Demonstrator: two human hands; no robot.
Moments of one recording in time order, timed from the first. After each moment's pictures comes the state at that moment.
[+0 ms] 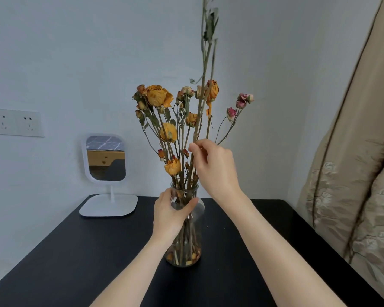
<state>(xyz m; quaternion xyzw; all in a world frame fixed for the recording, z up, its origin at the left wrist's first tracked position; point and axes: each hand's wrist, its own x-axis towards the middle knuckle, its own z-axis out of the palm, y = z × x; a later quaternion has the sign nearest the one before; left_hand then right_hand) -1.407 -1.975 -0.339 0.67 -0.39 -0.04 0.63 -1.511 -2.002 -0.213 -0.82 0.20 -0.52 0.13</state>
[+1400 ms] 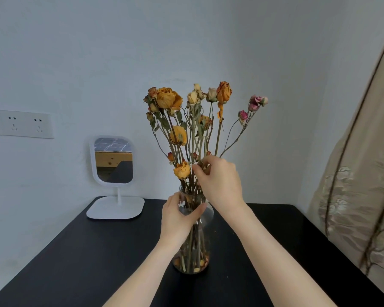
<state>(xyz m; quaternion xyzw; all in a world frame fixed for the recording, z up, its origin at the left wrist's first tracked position) -1.407 -1.970 -0.337 0.66 -0.39 -0.07 0.64 -1.494 -2.008 -0.231 -0.82 0.29 -0.46 0.15</state>
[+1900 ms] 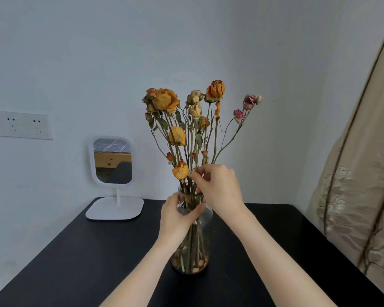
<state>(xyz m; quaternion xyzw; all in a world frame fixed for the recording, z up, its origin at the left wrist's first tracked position) -1.407 -1.967 -0.332 0.65 -0.40 -0.08 0.64 -1.503 -2.007 -0.238 -0.84 0.28 -0.42 0.20</state>
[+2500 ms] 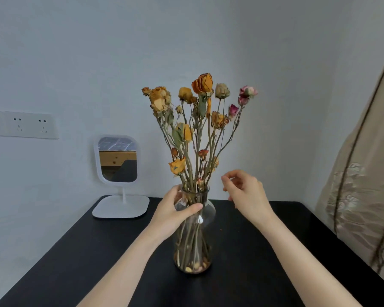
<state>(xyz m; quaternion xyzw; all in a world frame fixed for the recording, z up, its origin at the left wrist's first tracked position) -1.376 -1.945 -0.316 0.65 -0.48 -0.19 0.57 -1.532 -2.041 -0.263 -0.81 0.28 -0.42 0.30</state>
